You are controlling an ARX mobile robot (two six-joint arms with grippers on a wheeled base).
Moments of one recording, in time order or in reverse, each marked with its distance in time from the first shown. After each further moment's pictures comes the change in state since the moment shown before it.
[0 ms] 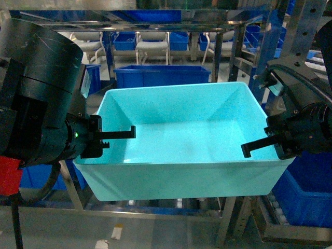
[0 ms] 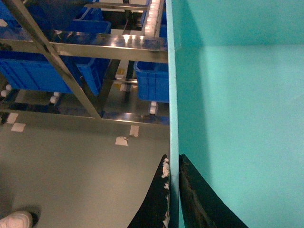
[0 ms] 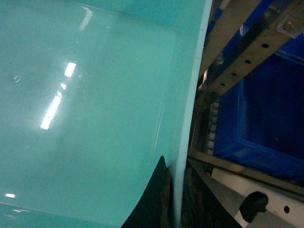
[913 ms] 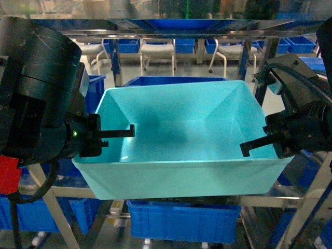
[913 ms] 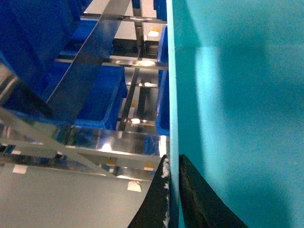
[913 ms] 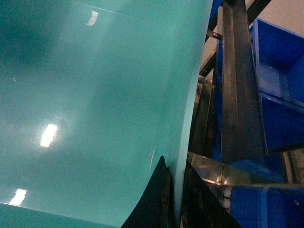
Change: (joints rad) left arm 0.002 0.000 0.000 0.001 -0.003 0.001; right arm 0.005 -0.001 0.000 0.003 0.003 -0.002
